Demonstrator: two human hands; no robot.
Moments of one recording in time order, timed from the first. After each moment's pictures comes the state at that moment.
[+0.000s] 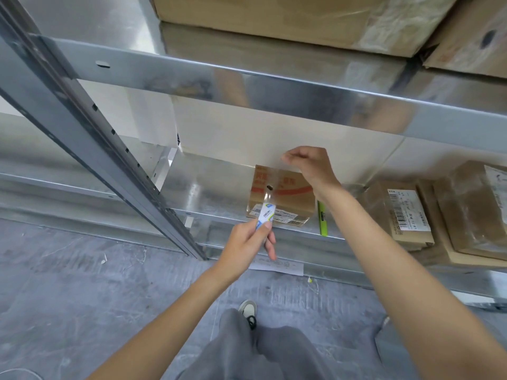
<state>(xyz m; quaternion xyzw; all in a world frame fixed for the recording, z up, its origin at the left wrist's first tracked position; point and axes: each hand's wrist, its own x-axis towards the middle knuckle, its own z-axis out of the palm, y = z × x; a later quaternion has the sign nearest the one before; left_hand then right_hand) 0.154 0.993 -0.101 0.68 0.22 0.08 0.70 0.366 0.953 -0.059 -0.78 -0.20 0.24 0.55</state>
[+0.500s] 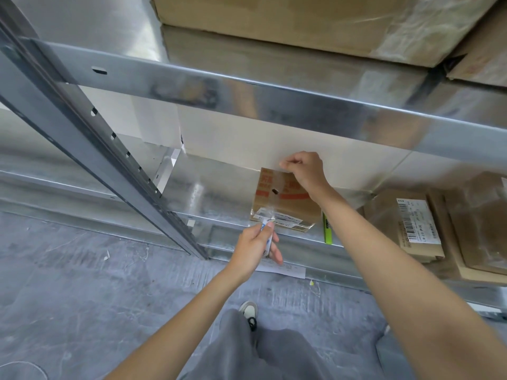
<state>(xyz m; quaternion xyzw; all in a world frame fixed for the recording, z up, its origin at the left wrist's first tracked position) 0.179 0.994 -0.119 0.61 0.32 0.01 0.72 0.384 0.981 -0.092 -0.84 -0.24 0.20 0.45</state>
